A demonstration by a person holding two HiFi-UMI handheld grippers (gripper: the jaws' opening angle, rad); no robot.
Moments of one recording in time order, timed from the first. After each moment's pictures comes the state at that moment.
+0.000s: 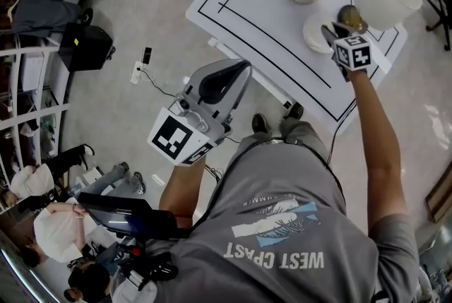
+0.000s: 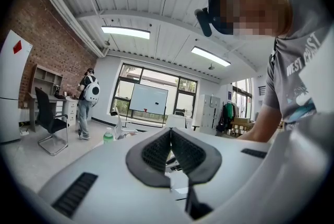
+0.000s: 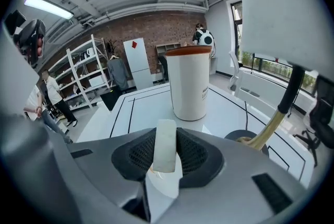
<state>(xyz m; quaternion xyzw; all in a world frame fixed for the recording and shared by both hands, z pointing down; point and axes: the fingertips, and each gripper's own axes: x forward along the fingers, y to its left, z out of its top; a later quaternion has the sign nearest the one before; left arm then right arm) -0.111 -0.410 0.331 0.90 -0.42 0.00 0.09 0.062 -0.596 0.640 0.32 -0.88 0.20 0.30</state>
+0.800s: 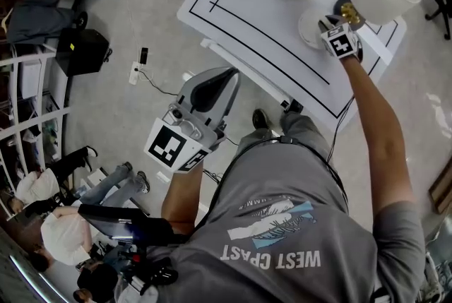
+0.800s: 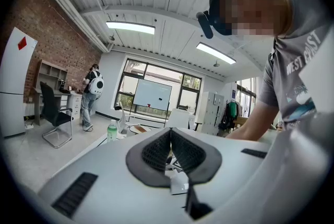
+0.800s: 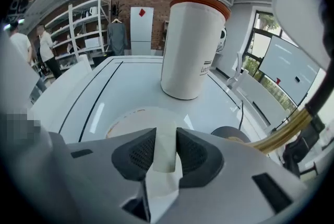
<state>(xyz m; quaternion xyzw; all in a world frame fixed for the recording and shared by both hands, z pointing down) -0.113 -0.416 0.353 0.89 -0.43 0.01 0.12 0.084 -0.624 0.724 0.32 -0.83 0.11 0.45</state>
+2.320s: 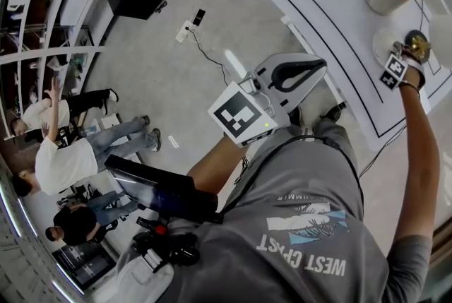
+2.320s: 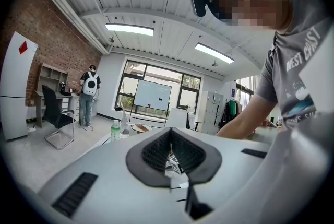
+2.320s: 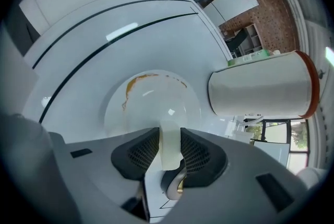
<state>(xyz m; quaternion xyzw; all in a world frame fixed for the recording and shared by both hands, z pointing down) -0.129 -0.379 0.356 0.90 -0.43 0.01 0.11 0.095 -0.596 0.757 0.12 -0.66 -0.25 0.70</state>
